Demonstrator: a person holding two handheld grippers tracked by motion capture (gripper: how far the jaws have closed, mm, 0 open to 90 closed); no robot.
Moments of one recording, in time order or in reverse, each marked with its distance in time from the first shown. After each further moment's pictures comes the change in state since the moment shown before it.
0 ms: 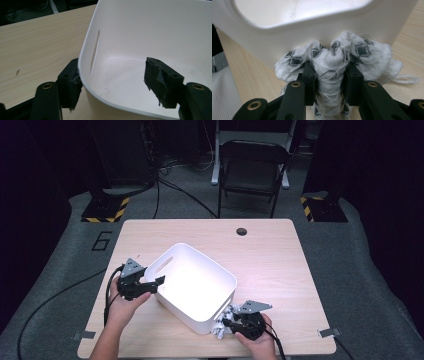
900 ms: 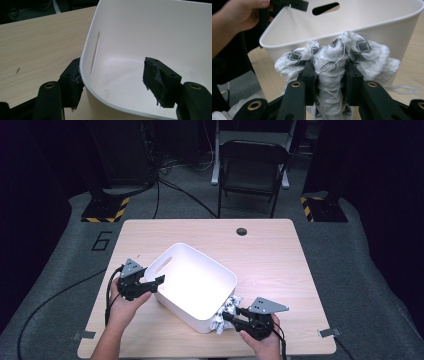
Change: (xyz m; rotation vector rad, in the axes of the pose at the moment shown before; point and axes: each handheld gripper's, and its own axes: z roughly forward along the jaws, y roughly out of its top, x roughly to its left) left arm -0.003 -0.001 0.002 -0.011 0.023 -0.026; right arm 0.021 0.029 -0.048 -0.236 0.061 0.003
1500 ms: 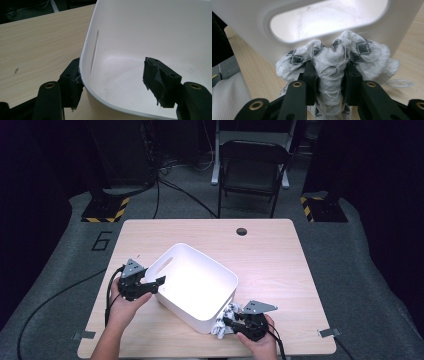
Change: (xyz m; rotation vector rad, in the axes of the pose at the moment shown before) left arm -0.002 0.002 -0.001 0.021 -0.007 0.018; right arm -0.016 -0.032 0.028 0.180 -0.051 0.023
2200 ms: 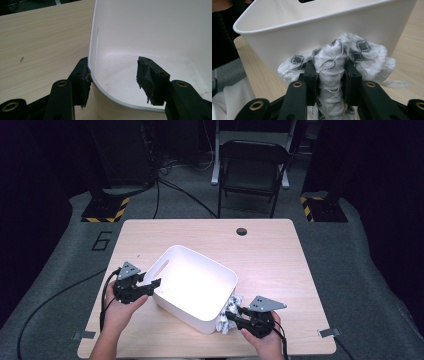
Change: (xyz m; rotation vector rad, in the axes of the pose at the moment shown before) left arm -0.003 -0.003 -0.015 0.036 0.026 -0.029; right arm 0.007 0.023 -0.027 -0.102 -0.006 -0.078
